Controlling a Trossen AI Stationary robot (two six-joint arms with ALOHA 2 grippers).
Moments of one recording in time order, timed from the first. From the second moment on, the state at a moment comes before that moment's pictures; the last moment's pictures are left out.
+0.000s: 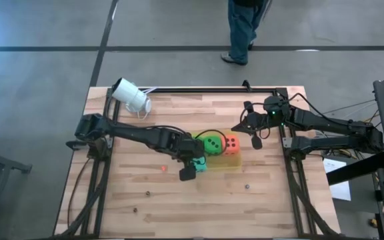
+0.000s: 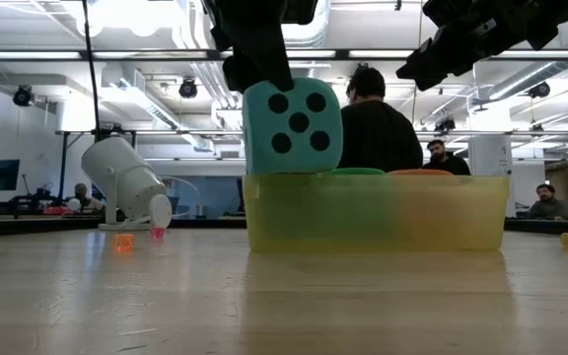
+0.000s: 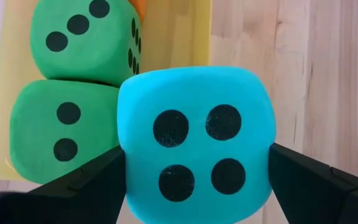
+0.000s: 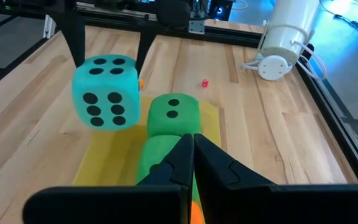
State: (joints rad) left arm -0.14 1.85 1.56 -0.83 -0.03 -0.26; right arm -0.34 0.89 0.64 -0.20 -0.38 -0.24
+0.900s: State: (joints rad) left arm -0.11 1.82 1.55 -0.83 -0.07 -0.08; right arm -0.34 0.89 0.64 -0.20 -0.38 -0.24
